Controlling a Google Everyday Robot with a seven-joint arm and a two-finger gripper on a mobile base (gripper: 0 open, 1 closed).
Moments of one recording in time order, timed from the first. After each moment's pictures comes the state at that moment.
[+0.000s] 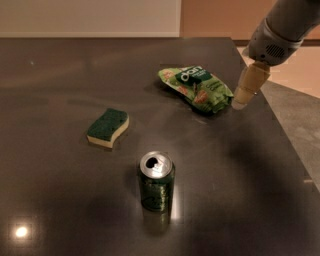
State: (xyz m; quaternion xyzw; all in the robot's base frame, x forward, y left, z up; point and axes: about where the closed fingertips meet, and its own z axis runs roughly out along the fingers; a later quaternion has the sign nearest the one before) arm 0.587 -0.208 0.929 -0.57 0.80 0.01 0.18
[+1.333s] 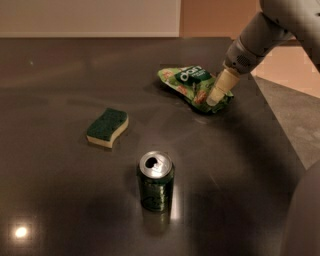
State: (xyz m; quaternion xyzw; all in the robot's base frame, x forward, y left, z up) arm 0.666 -0.177 0.866 -0.53 0.82 0.08 0.21
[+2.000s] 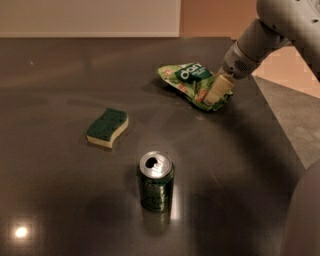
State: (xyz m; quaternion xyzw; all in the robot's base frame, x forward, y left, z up) arm 0.664 -0.172 0.850 -0.53 0.82 0.10 0.20
